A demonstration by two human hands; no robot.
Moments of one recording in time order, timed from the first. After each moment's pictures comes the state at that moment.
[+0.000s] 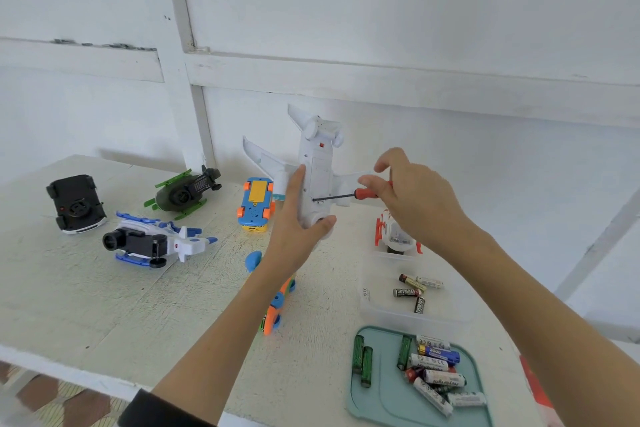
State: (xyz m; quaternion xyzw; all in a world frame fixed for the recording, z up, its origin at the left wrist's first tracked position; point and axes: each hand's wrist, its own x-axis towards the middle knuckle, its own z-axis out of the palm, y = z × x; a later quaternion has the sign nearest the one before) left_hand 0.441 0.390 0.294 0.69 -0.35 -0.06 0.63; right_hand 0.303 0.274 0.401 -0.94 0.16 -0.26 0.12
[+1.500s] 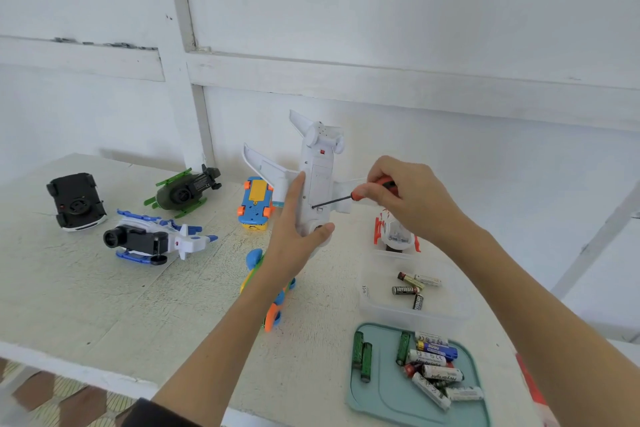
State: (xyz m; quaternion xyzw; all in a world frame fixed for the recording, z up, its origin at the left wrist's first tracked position) left_hand 0.435 0.401 0.285 0.66 -0.37 -0.08 0.65; right_hand 0.304 0.266 0.394 -0.93 0.06 -0.29 0.23
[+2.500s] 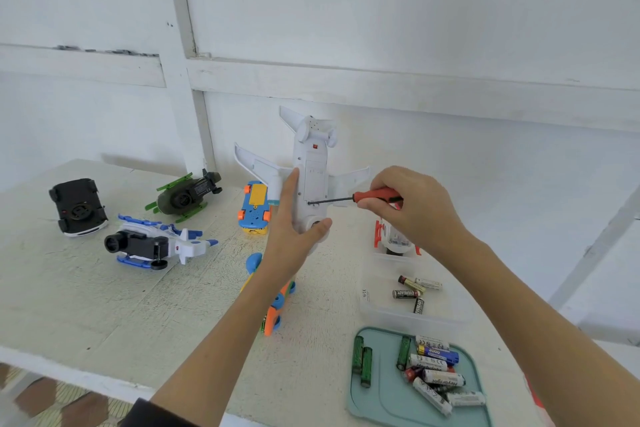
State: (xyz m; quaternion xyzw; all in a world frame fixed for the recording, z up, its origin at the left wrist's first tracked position) left_hand 0.432 0.399 0.294 0.64 -0.36 -0.06 0.68; right_hand 0.301 0.258 0.381 -0.92 0.04 -0.37 0.11
